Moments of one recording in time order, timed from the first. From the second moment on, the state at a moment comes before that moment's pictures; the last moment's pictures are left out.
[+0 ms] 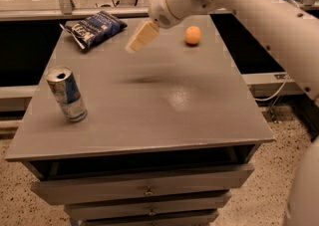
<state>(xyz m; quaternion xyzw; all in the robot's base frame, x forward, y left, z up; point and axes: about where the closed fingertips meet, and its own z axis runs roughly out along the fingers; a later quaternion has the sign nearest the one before) 0.714 0.036 0.942 -0.58 0.67 0.11 0.46</state>
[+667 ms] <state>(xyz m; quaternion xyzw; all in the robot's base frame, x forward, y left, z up) 0.803 0.105 0.916 -0.51 0.69 0.13 0.49</state>
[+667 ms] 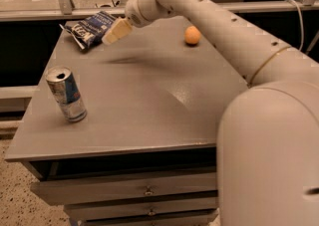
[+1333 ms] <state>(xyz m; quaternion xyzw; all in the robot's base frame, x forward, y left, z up) 0.845 0.164 0.883 -0.49 0.71 0.18 0.48</state>
